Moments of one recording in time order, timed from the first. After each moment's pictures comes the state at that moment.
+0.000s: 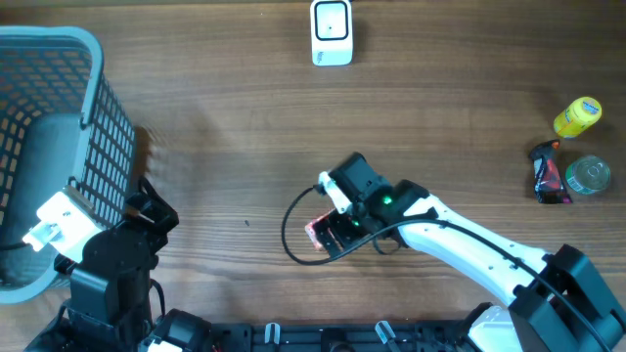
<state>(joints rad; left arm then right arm) -0.38 0.59 1.08 -1.11 -0.68 -0.82 0.74 1.55 0.87 -0.56 -0.20 0.12</state>
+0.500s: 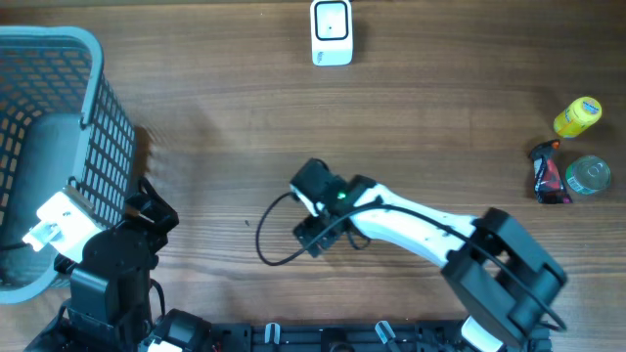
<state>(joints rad) -0.38 0.59 1.08 -1.11 -0.68 -0.82 0.86 1.81 1.03 -0.59 -0.06 0.11</state>
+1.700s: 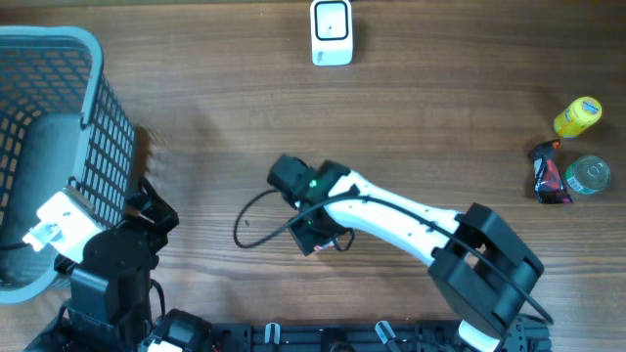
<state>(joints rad) -0.38 0.59 1.08 -1.12 -0.68 -0.82 0.90 1.88 1.30 -0.99 -0.16 0.35</state>
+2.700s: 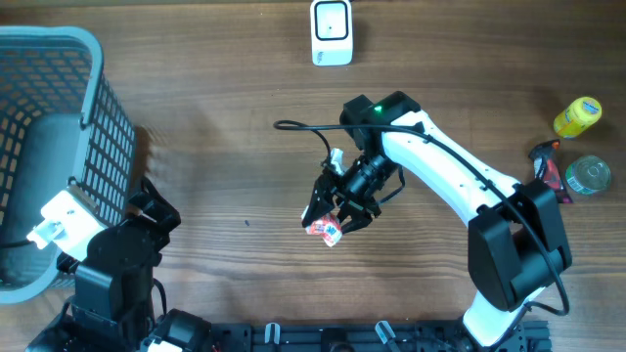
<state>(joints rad) -0.38 0.59 1.07 -1.11 -0.68 -0.82 0.54 1.88 1.42 -1.40 -0.97 0.42</state>
